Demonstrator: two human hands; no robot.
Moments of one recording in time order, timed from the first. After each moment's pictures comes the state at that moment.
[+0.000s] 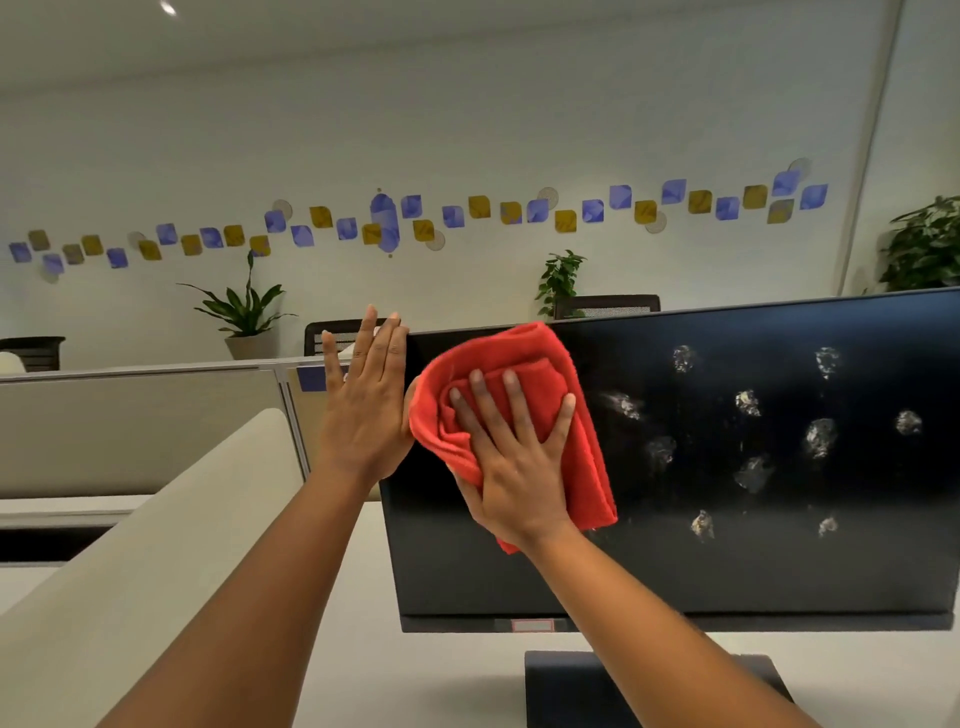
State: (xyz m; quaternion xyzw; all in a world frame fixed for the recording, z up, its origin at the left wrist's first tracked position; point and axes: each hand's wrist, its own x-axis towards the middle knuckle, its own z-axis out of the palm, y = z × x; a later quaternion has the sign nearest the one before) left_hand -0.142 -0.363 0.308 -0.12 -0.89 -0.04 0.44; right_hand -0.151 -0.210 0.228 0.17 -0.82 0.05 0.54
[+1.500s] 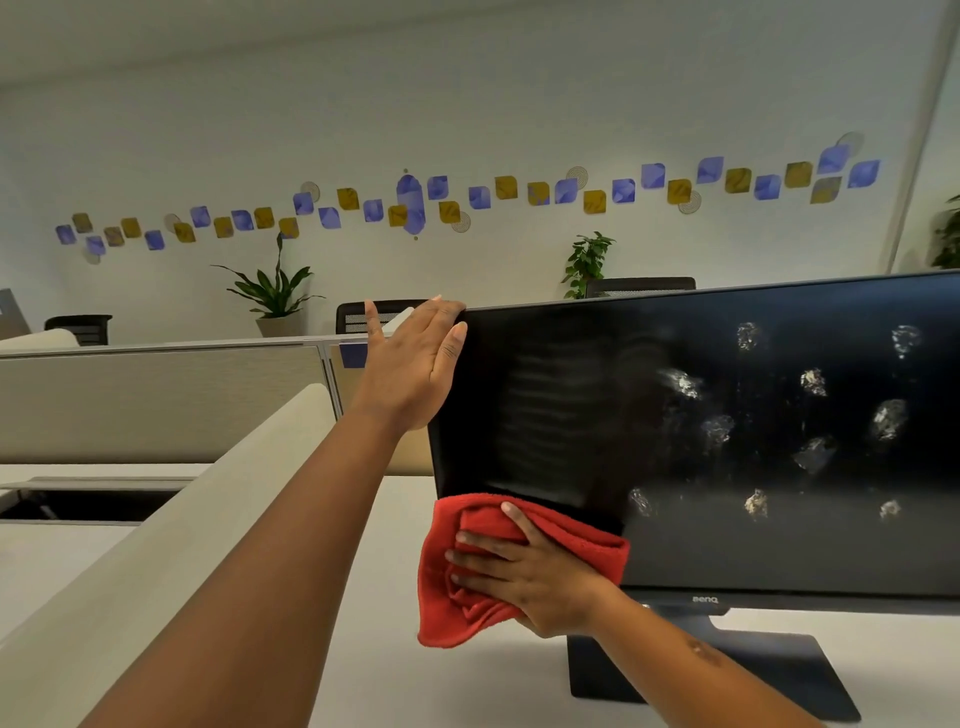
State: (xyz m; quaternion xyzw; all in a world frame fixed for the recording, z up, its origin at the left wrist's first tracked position) left_hand -0.130 -0.381 0.331 -0.14 -0.92 -0.15 0.33; right_hand -0.135 -0.212 0.128 0.47 -0.77 -0.29 0.33
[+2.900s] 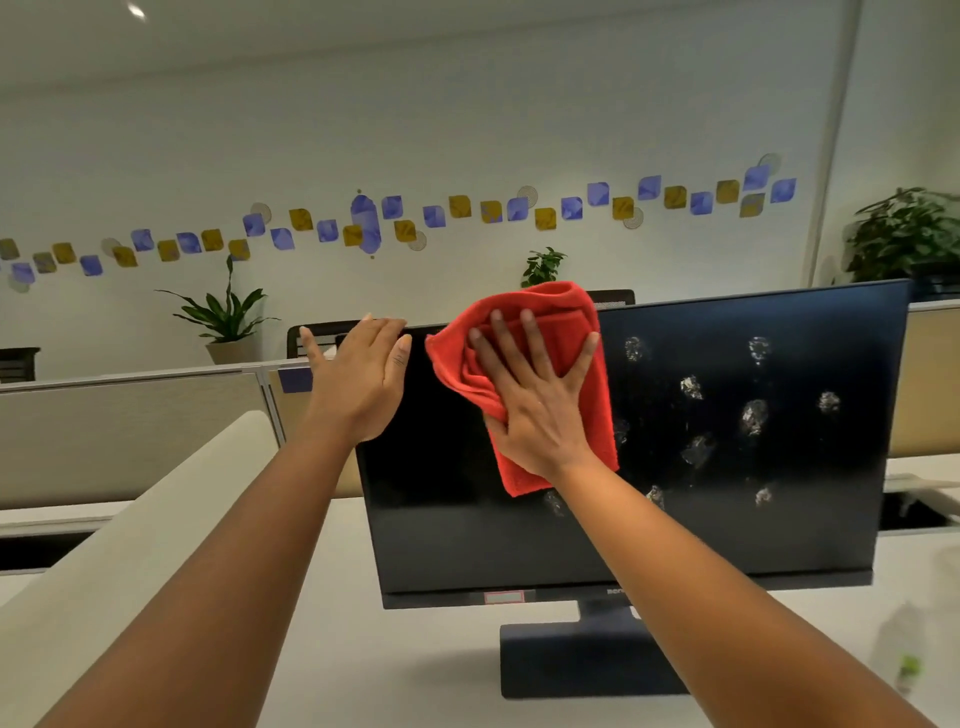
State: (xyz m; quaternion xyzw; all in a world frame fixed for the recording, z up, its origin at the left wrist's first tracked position) left_hand -0.127 -0.344 0.342 -0.10 -0.94 -0.14 0.30; right_hand -0.141 -0.157 0.284 0.16 -0.82 0.04 0.55
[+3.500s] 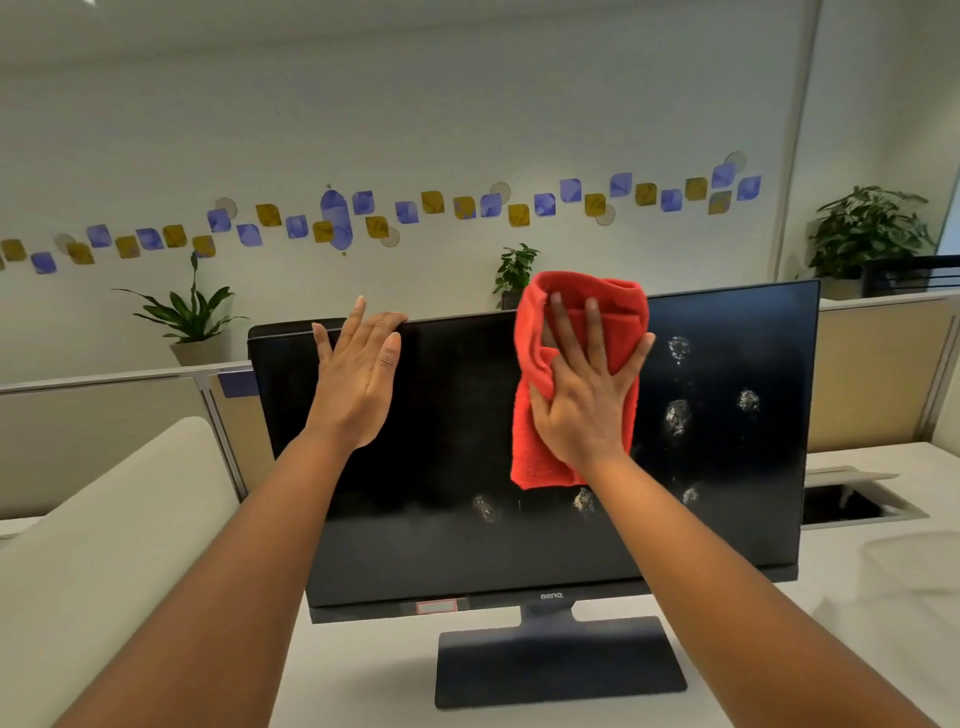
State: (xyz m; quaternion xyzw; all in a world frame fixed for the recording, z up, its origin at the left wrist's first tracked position) left_hand -0.135 -0.270 0.331 -0.19 -0.88 -0.27 0.34; right_hand -0.143 -0.053 0.279 0.07 -0.82 0.11 0.56
